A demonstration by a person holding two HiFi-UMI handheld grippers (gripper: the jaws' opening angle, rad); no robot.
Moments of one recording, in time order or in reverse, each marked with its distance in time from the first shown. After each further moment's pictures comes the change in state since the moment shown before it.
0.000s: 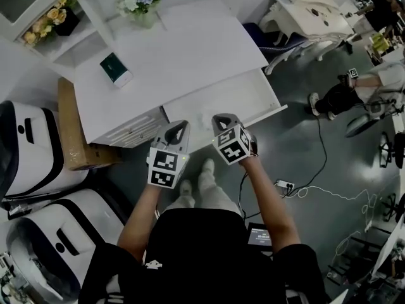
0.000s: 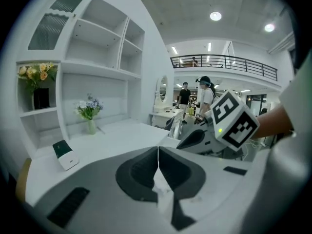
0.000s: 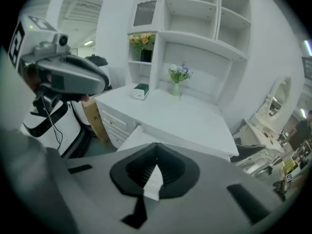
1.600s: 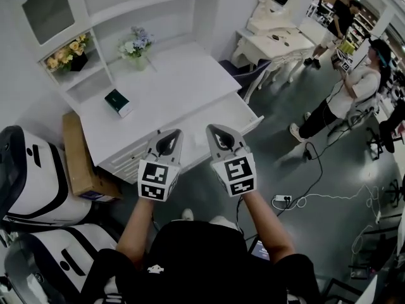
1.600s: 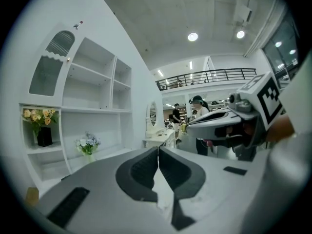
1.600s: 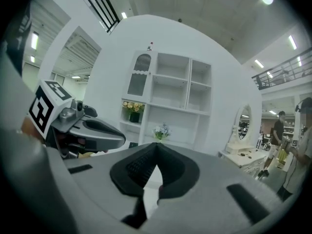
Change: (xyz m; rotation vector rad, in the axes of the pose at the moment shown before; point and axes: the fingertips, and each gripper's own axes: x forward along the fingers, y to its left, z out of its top) left arm -0.151 -0.048 0.104 0.125 -0.274 -0.074; right arm -0.252 0.065 0.125 0.147 -0.585 -0.285
